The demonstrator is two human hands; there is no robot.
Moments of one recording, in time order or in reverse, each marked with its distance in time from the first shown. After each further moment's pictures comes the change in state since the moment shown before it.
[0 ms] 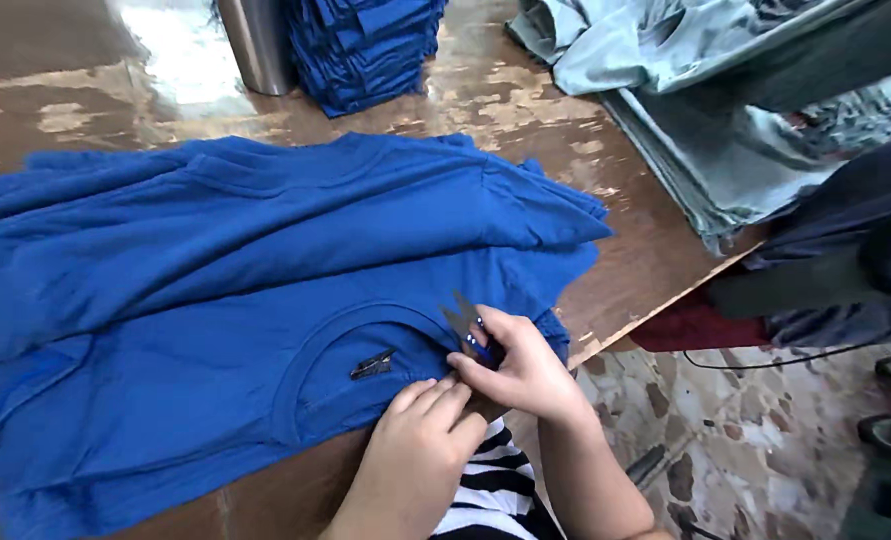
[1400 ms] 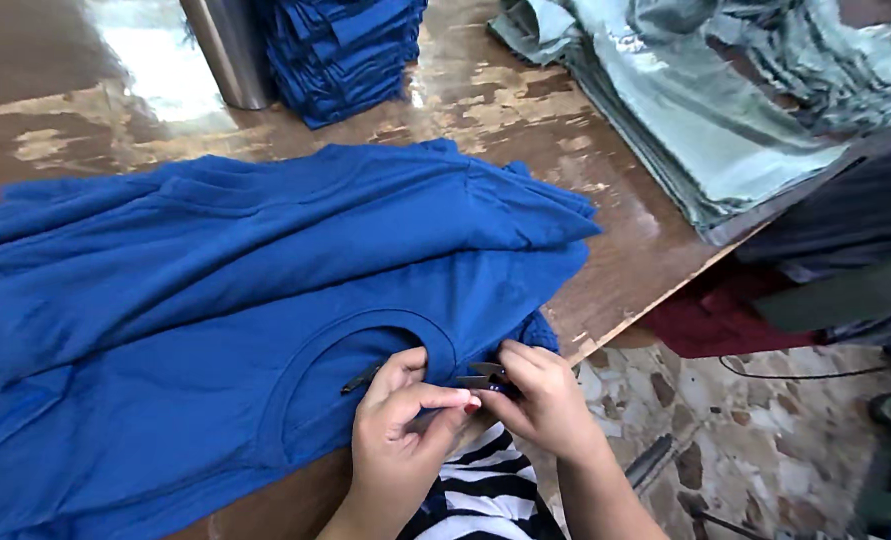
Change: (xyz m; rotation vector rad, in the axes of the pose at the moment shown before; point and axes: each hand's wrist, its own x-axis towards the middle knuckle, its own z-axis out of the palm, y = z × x) left_hand 0.021 -0.009 0.015 -0.884 0.499 -0.251; right_hand -0.048 0.014 -0.007 -0.520 0.204 -0.170
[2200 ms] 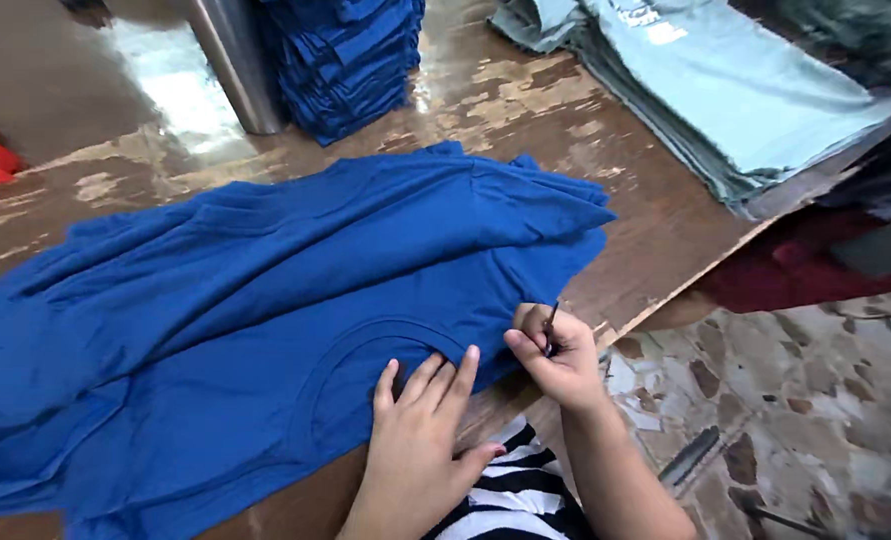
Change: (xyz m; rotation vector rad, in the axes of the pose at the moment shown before) left_hand -0.010 0.011 -0.018 0.983 -0.497 0.081; right_hand 0.022 0.016 0.016 0.712 0.225 0.115
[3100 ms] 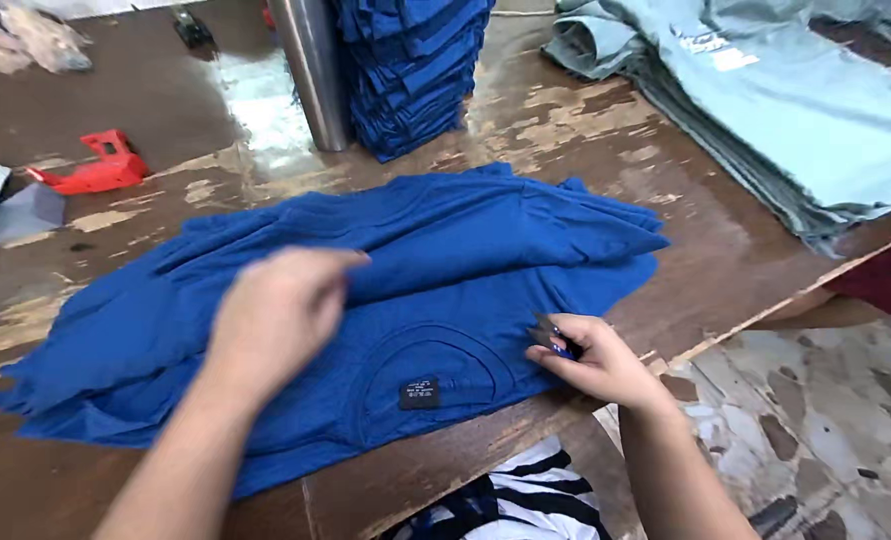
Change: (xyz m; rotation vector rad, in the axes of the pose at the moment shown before) left_hand 0.059 -0.101 -0.154 0.282 0.033 -0.052; right_hand 0.026 0.017 -0.025 -0.167 -0.410 0.071
